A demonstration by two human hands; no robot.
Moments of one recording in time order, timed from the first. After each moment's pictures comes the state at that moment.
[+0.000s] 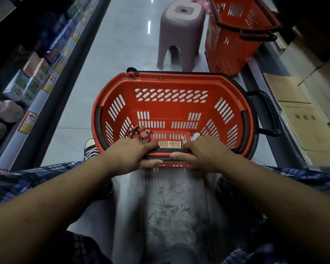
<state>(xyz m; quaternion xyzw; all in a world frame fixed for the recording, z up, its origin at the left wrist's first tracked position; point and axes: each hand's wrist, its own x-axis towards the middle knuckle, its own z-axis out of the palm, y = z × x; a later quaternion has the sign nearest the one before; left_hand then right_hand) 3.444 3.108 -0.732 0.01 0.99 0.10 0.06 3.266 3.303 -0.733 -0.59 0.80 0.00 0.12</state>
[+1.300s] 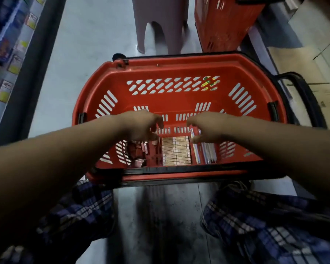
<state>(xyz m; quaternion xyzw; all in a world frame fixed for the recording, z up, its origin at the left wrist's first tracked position) 3.231 3.070 -0.763 -0.05 0.94 0.18 0.30 3.102 3.265 -0.765 -0.49 0.81 0.08 0.32</state>
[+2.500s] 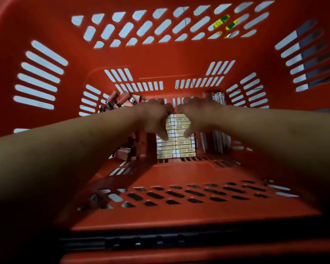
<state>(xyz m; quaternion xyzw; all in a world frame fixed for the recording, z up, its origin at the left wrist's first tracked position) 3.174 3.070 -0.964 -0.03 0.91 0.17 0.37 3.076 3.218 -0.932 -0.52 0.76 0.16 0.36</state>
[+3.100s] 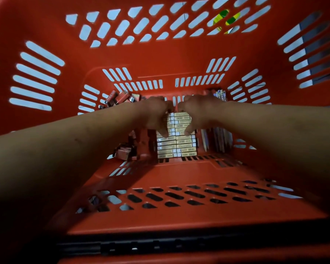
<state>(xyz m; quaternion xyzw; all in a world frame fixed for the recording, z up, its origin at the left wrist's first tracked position) 3.165 3.073 -0.961 -0.03 0.91 0.20 0.36 3.070 3.219 -0.935 -0.51 0.76 0.14 0.38</state>
